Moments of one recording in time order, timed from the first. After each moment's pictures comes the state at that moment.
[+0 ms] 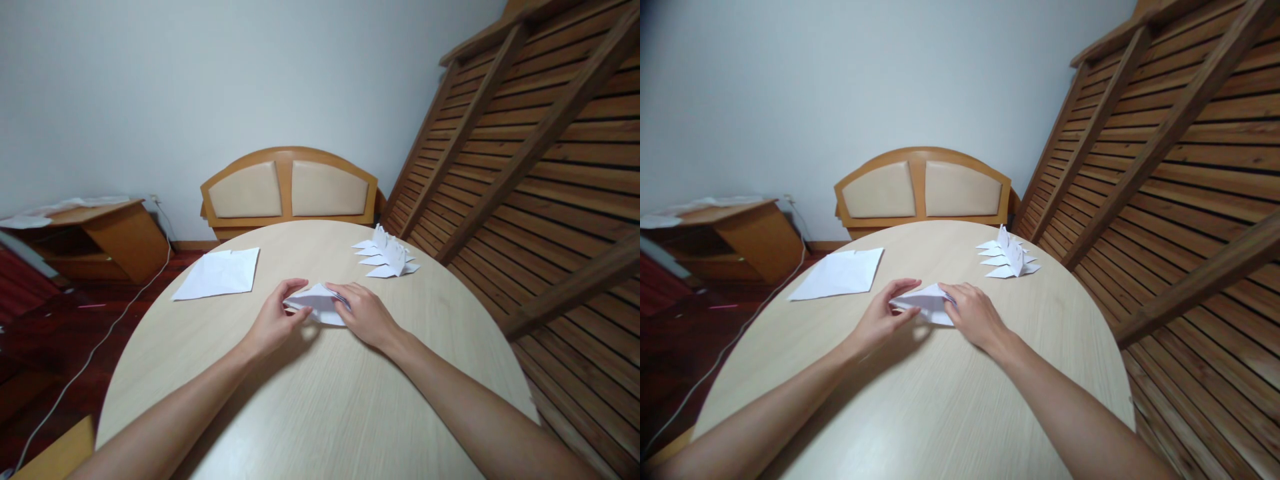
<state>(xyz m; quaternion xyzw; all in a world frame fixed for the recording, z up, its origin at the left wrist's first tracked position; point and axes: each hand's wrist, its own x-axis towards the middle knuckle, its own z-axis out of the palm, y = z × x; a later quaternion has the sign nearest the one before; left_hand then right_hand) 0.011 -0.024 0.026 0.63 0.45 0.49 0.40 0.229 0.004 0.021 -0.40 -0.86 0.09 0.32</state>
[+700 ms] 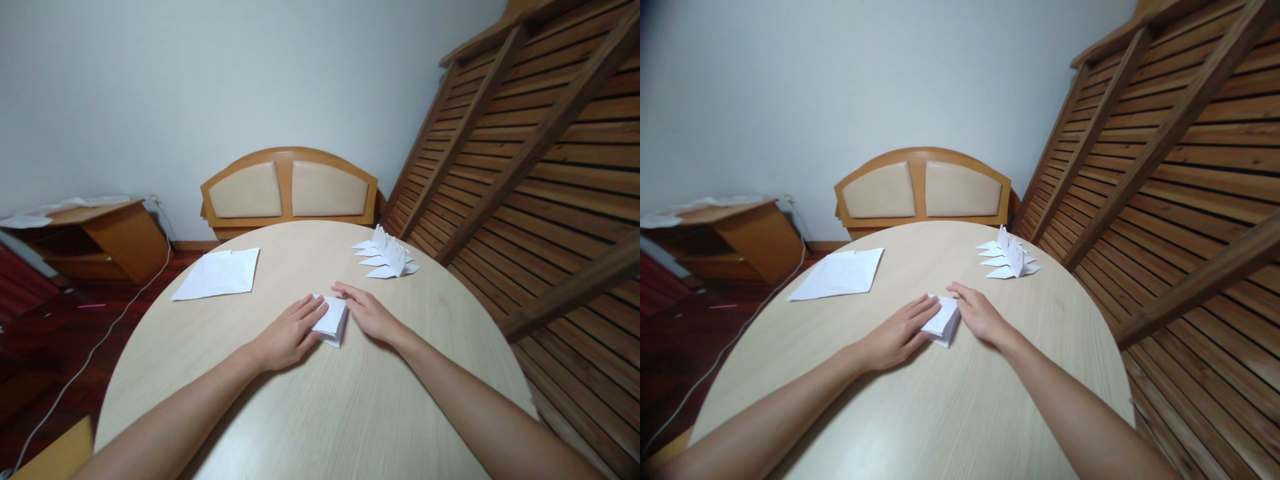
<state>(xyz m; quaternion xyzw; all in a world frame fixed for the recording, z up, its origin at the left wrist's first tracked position) 0.003 -0.029 0.003 0.91 0.38 0.16 0.10 0.239 0.025 -0.007 -0.43 -0.76 0.33 0.36</state>
